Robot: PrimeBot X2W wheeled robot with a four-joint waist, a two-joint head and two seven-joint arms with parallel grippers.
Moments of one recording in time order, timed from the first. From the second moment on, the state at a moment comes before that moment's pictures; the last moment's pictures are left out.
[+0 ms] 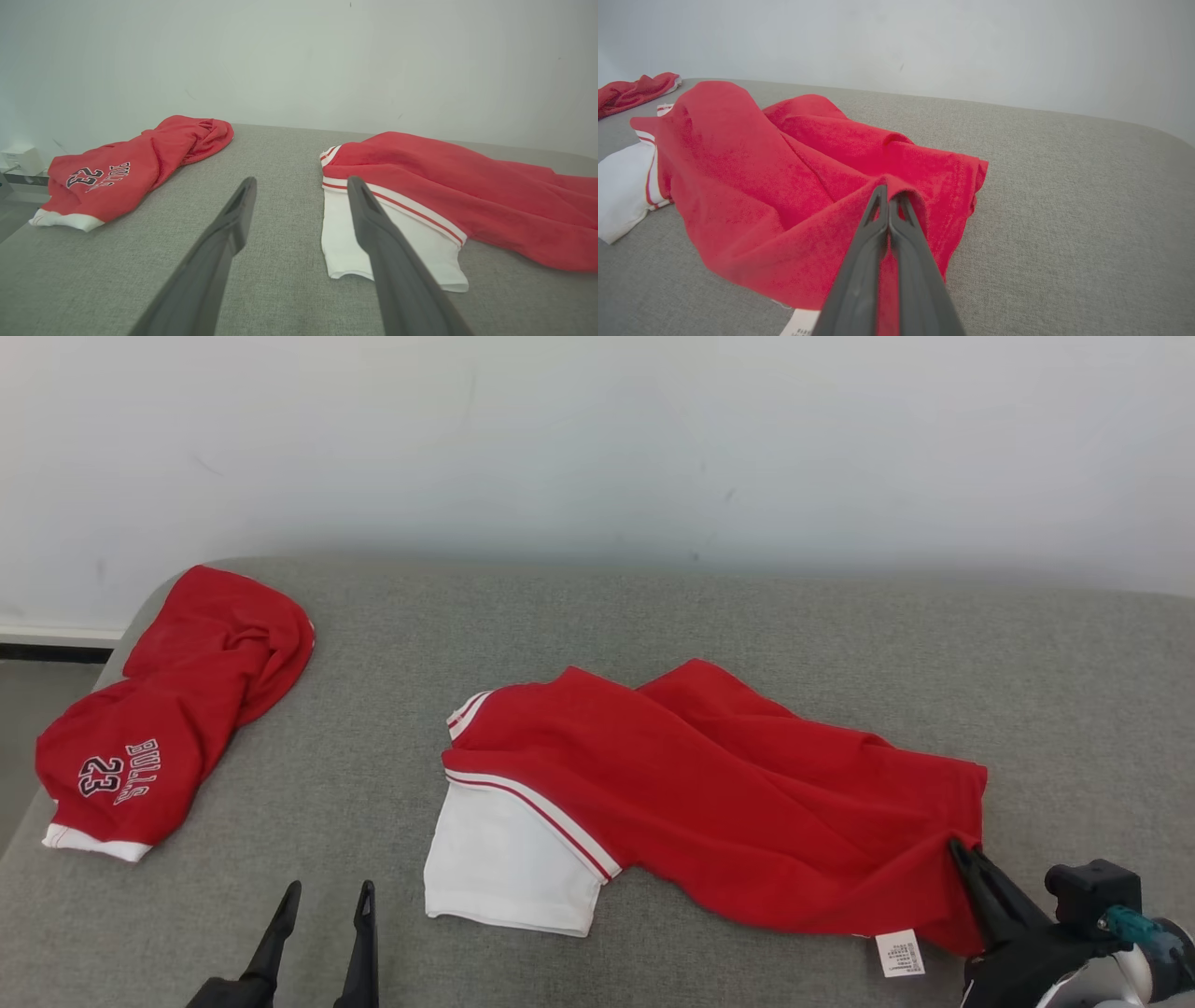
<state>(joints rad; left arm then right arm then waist) 0.00 0.10 -0.04 0.23 -0.19 -0.13 -0.26 -0.15 -0.39 0.27 0.42 0.42 0.13 -0.17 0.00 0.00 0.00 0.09</state>
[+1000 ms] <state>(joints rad) -0.03 0.09 -0.03 0.24 -0.19 -0.13 -0.26 -0.14 -0.33 0.15 0.41 0.40 0.13 -0.26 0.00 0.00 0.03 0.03</state>
